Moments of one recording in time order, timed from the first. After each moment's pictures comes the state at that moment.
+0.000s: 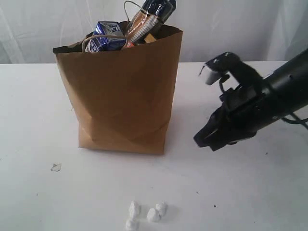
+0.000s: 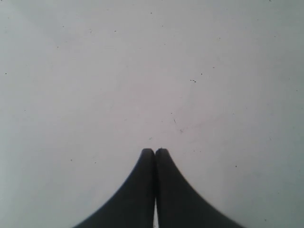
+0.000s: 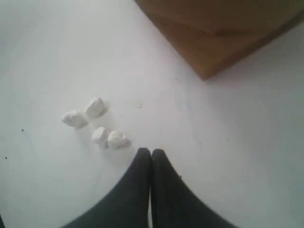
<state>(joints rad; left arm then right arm) 0.04 0.00 0.02 0.25 0.52 -0.08 0.28 1.46 -0.95 0.72 0.91 -0.98</state>
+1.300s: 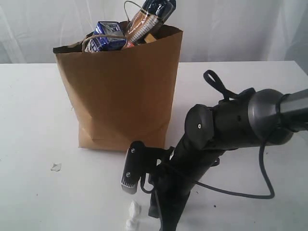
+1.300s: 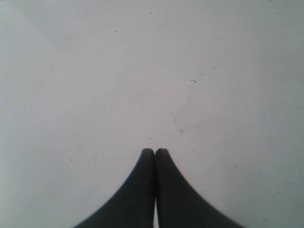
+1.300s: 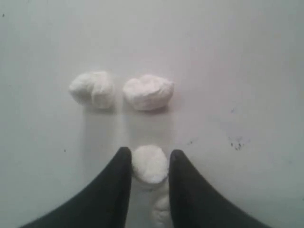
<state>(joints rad) 0.04 0.00 0.02 0.25 0.52 -0.08 0.72 1.81 -0.93 0.54 0.58 -1.14</state>
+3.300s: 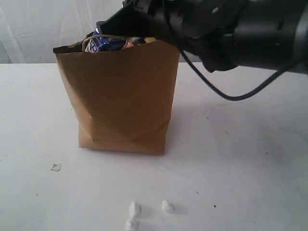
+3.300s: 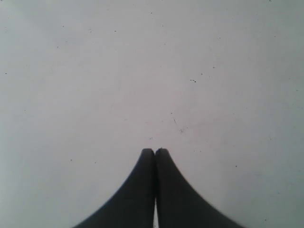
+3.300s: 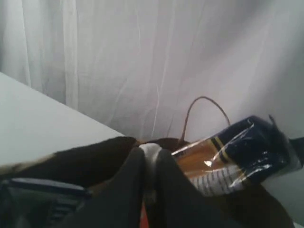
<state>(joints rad) 0.04 0.00 0.02 0.25 0.52 -0.08 0.72 1.67 -1.29 0.99 -0.26 -1.06</state>
